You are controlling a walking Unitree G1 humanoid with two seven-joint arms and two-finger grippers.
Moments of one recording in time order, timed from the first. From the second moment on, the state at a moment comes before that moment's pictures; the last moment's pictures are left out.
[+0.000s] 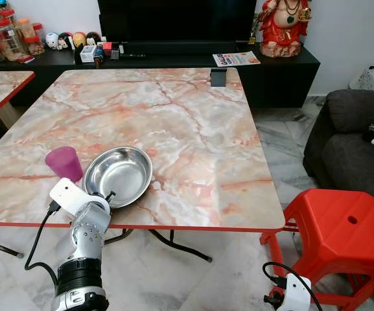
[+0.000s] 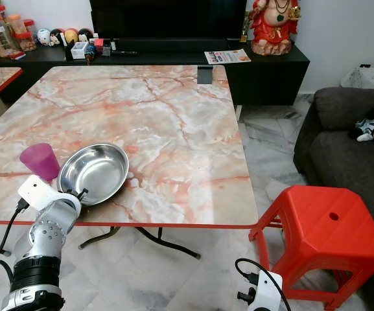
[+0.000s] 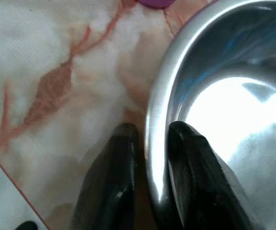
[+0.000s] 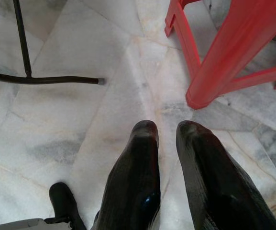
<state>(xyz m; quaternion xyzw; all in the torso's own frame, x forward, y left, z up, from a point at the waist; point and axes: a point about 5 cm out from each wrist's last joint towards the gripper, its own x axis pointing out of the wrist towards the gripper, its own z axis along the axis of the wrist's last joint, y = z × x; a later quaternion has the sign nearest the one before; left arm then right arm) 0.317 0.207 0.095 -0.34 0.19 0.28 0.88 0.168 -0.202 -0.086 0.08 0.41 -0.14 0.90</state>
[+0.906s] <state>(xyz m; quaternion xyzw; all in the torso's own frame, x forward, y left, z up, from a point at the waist) 0.317 0.214 0.118 -0.32 0.14 0.28 0.90 0.168 -0.202 -0.086 0.08 0.41 -0.14 0.90</state>
